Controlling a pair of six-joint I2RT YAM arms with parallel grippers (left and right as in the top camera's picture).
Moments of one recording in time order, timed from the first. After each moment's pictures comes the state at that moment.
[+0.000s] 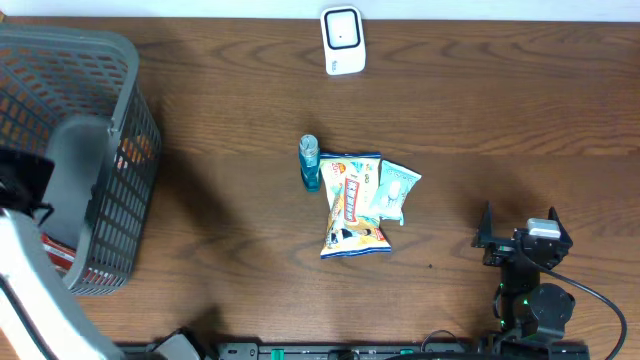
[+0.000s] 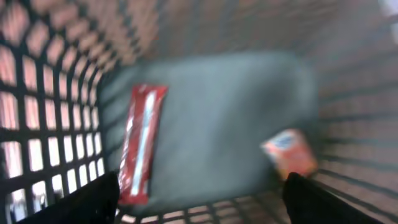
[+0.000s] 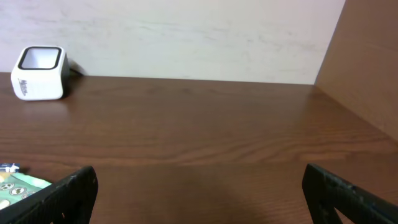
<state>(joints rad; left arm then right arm) 0.67 1.35 1.44 -1.15 -0.18 -0.65 -0.17 0.01 0.01 -0.07 -0.03 -0.08</state>
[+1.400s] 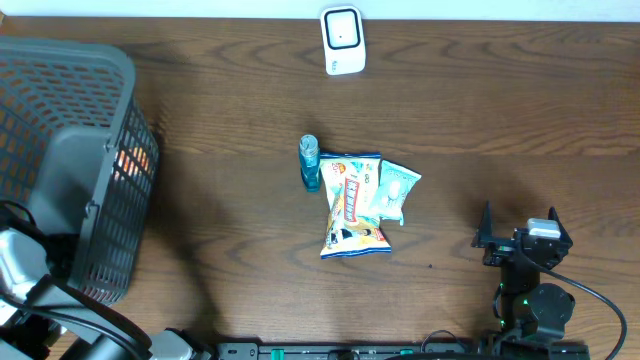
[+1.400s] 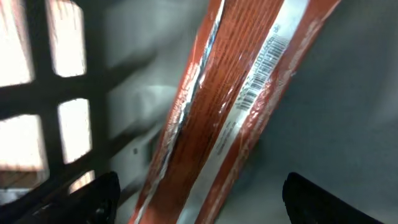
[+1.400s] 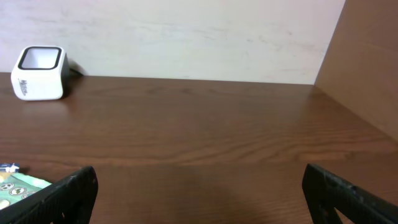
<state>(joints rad) 0.91 1.56 0.92 -0.82 -0.11 -0.63 -0.17 0.01 0.01 -0.07 -0.03 -0.08</state>
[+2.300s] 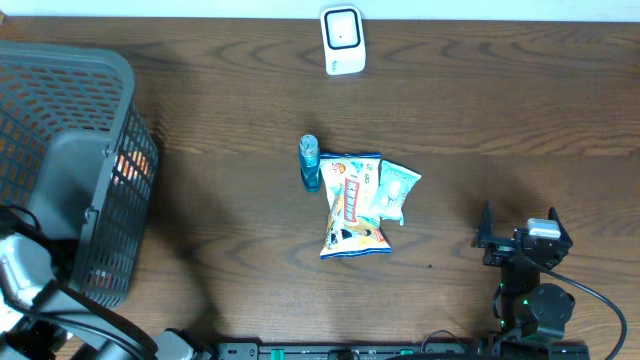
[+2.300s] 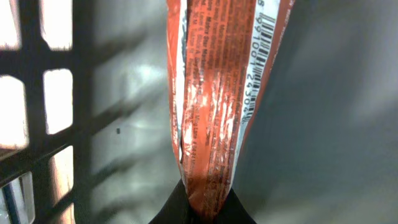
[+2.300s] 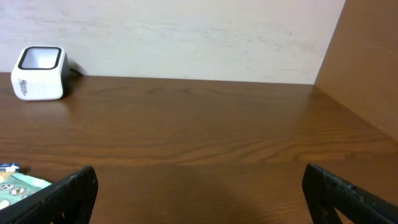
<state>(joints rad) 0.92 1.52 0.94 -0.85 -0.07 -0.72 -0.17 0.01 0.01 -0.07 -0.03 -0.08</state>
